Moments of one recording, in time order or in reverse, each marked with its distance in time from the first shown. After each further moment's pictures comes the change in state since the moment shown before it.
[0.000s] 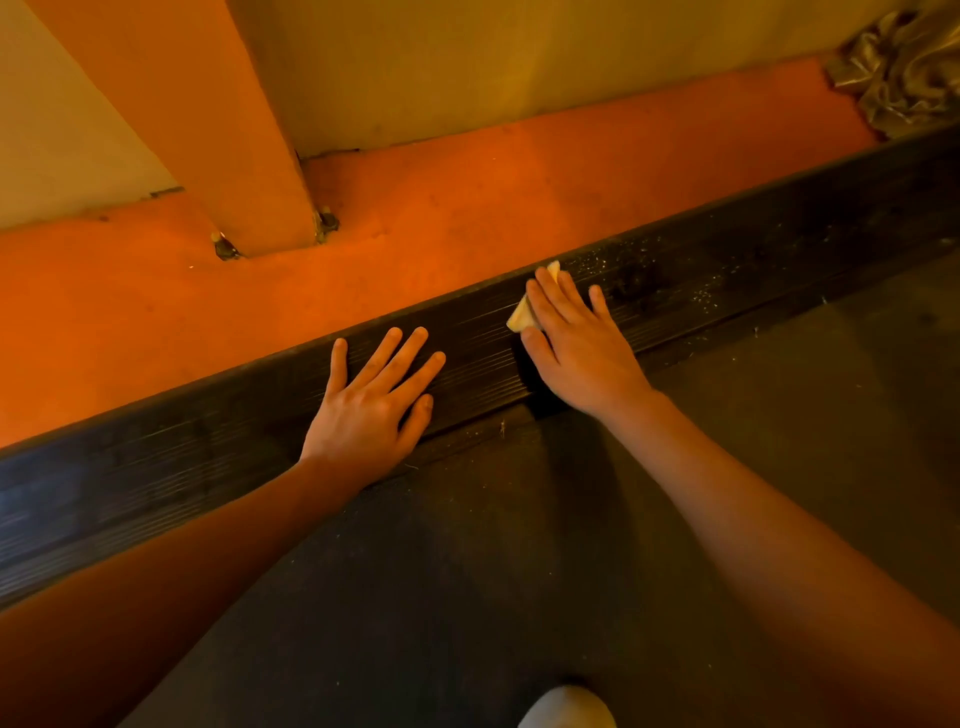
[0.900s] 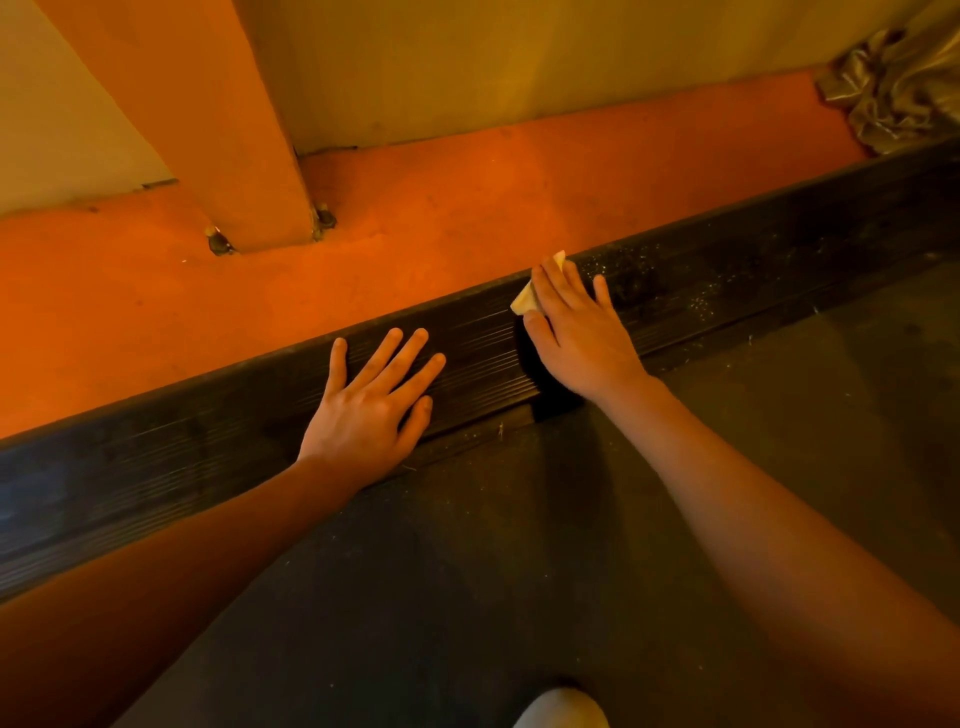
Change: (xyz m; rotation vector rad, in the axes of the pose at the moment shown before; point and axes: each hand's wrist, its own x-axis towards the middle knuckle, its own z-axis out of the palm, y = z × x) left_hand 0.000 0.000 -0.001 0.002 -0.023 0.009; right_hand 0.017 0.003 -0.007 -0.009 0.009 0.040
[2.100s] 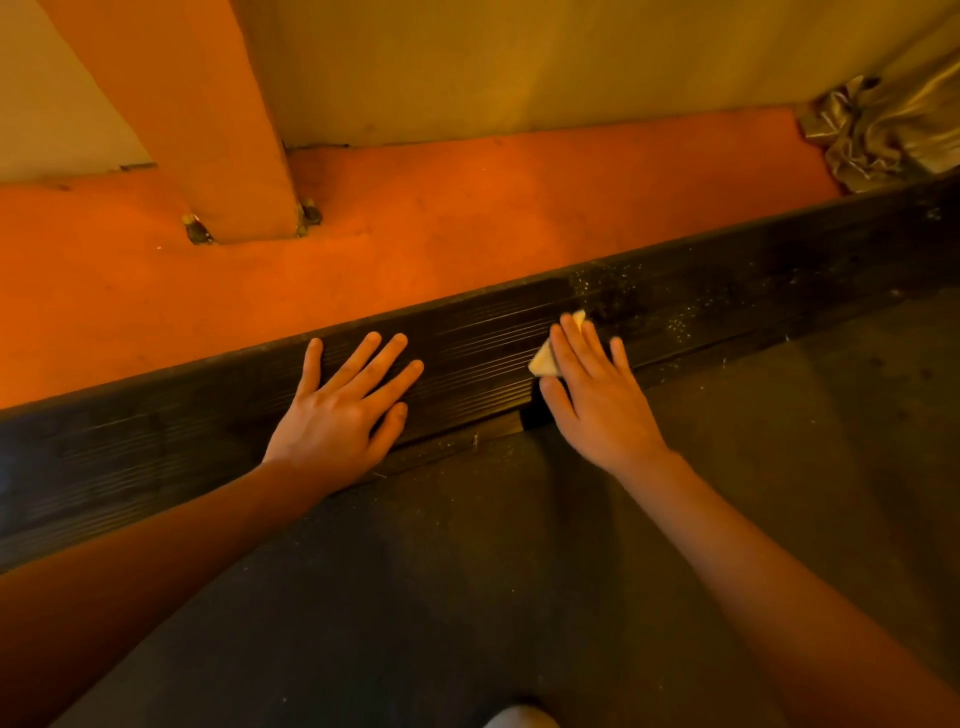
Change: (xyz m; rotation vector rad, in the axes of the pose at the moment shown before) left_hand 0.001 -0.001 0.002 -0.015 0.048 0.011; right_hand -0.058 0.029 0.011 -0.060 -0.010 0.013
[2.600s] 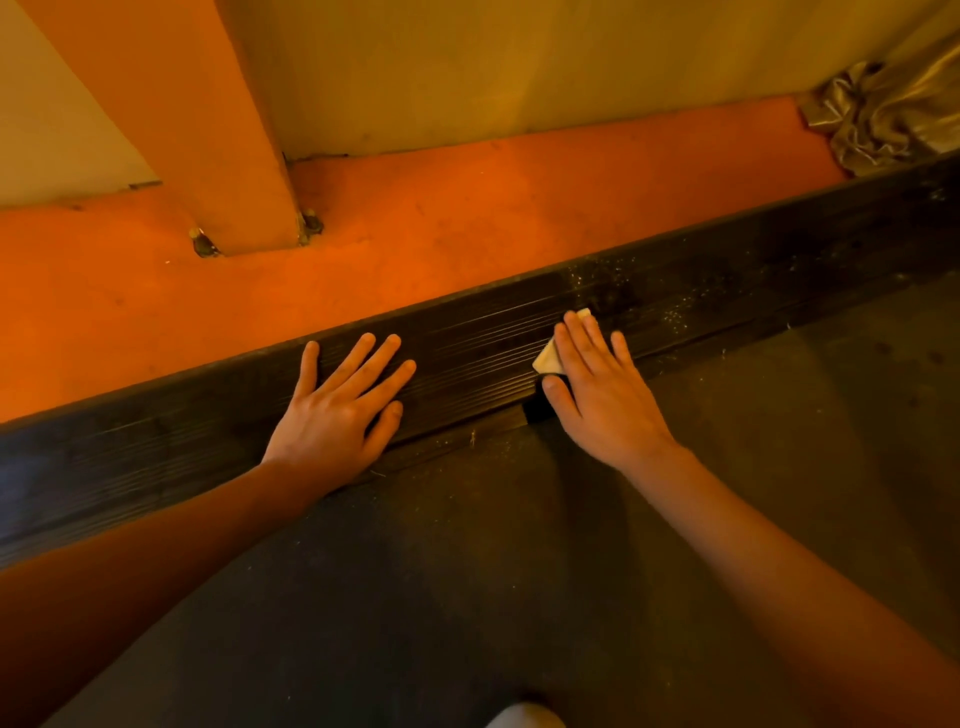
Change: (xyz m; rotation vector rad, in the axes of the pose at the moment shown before) left_hand -0.001 0.001 -0.001 -0.010 -0.001 0.002; right_hand -0.004 0.010 0.001 -0.064 0.012 -0.017
